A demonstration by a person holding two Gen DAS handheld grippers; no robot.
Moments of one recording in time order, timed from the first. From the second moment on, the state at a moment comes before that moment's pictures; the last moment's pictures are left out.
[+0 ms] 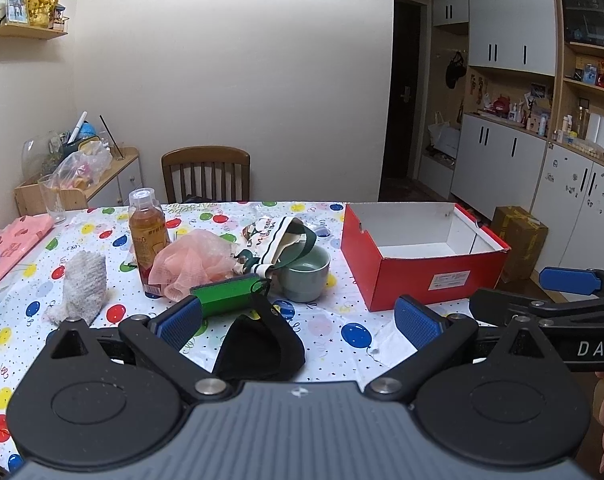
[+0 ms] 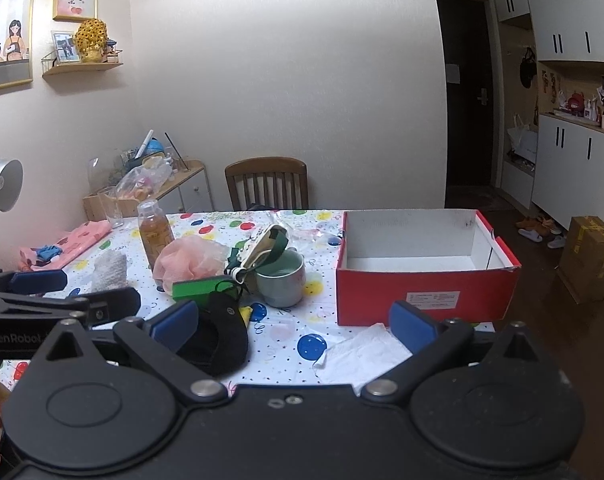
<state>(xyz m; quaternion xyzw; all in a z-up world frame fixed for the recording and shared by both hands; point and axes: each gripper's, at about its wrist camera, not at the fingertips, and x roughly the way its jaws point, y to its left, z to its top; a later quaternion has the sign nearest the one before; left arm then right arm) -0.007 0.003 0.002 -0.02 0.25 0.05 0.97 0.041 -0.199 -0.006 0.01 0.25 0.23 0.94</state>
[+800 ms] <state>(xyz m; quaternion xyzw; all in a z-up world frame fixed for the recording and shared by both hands) -0.002 0.000 -0.001 -0.03 0.26 0.05 0.97 0.042 -0.201 -0.008 0.01 0.25 0.23 0.94</state>
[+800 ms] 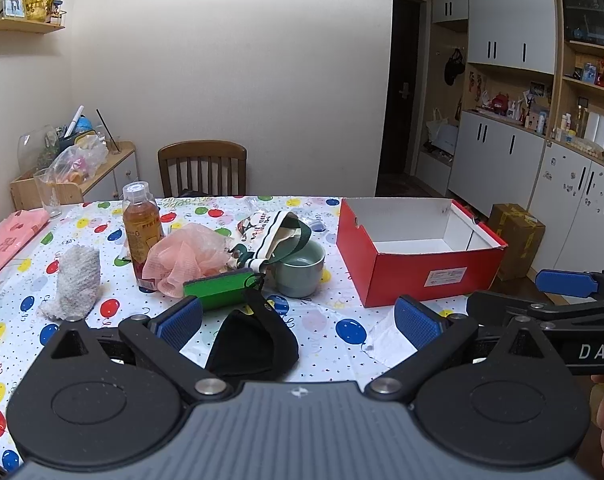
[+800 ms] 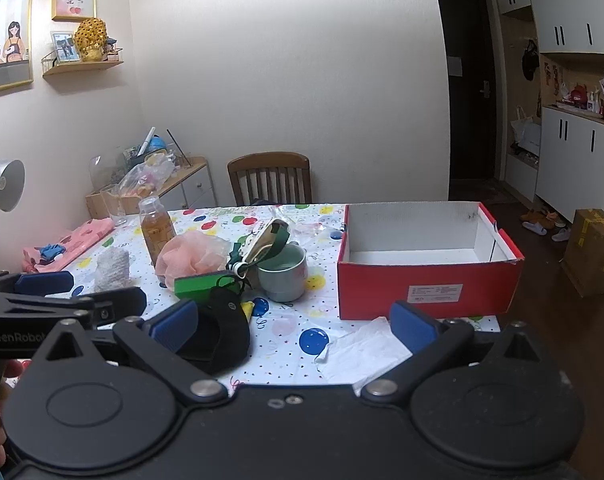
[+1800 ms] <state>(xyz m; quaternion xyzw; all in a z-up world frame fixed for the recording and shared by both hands) -0.003 -0.002 0.001 -0.02 0.25 0.04 0.97 0.043 -0.204 -0.008 0.00 0.26 0.22 0.94</state>
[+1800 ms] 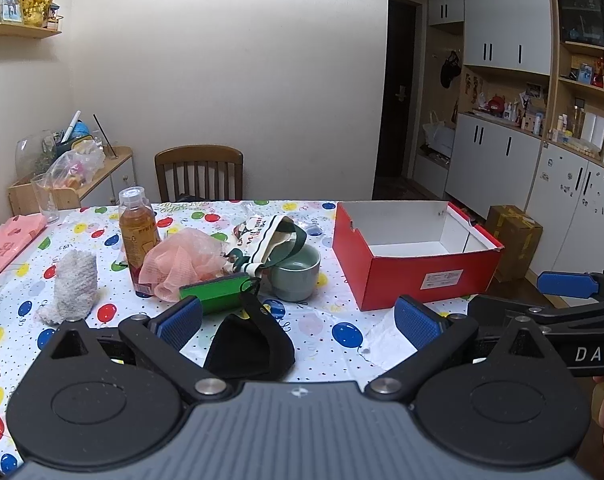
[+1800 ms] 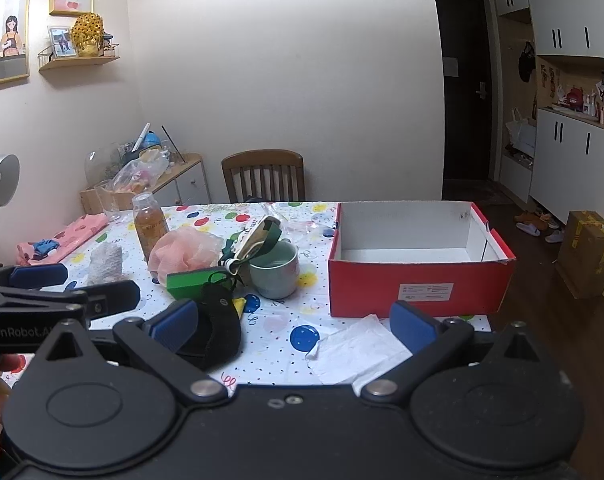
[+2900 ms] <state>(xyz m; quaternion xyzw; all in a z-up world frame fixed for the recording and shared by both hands) 0.128 0.051 -0.131 0.01 0.38 -0.02 0.92 0.162 -0.172 -0.127 -0.06 0.41 0.13 0.90</state>
